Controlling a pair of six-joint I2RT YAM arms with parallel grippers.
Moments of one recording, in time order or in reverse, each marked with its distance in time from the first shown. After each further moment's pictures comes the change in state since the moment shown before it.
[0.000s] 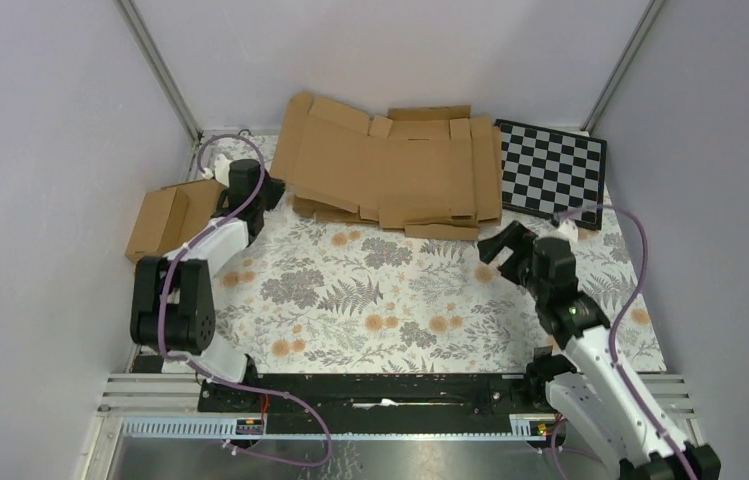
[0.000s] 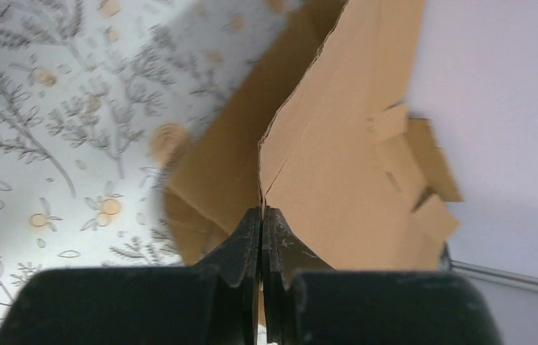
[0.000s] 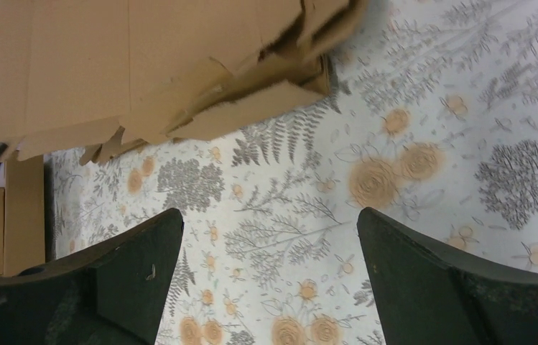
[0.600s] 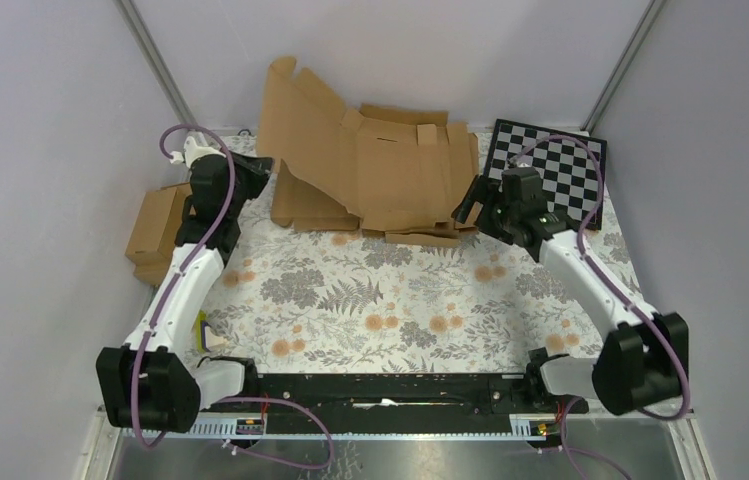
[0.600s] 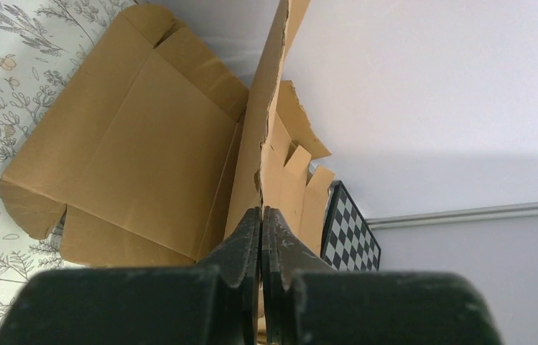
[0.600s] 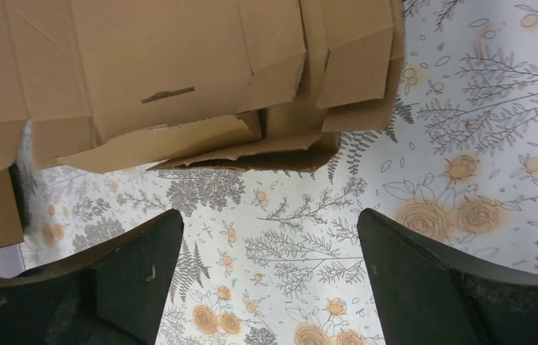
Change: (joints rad) left arm 0.000 -0.425 0.030 -0.159 0.115 0.054; right arm 0.000 0.631 0.538 -0.153 -0.150 -0.124
